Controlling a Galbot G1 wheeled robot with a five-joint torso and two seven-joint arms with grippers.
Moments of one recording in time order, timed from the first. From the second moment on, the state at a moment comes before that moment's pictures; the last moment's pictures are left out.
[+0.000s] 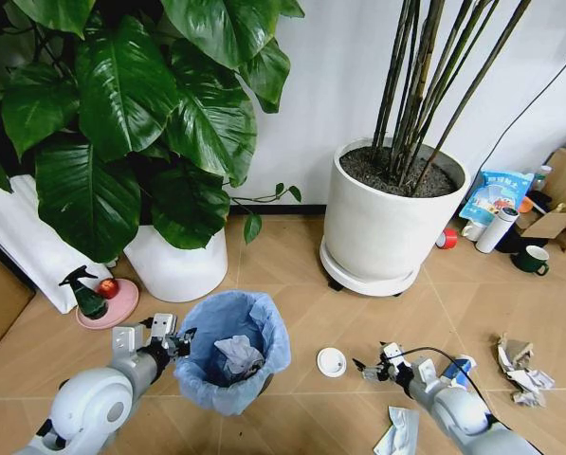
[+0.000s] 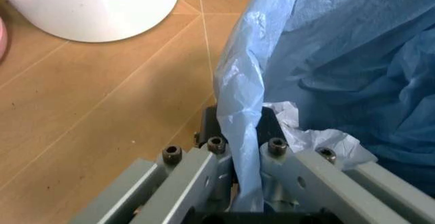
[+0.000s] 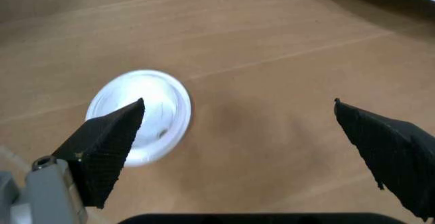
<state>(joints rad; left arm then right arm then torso) 1.42 -0.93 -0.46 -2.11 -0.86 0.70 -0.26 -1.19 1.02 0.21 1.35 0.32 -0.10 -0.28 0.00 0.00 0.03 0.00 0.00</state>
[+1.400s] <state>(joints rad) 1.40 -0.92 -0.46 -2.10 -0.87 0.70 -0.25 -1.02 1.20 0.13 1.04 0.23 -0.09 -0.26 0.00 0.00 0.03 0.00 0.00</state>
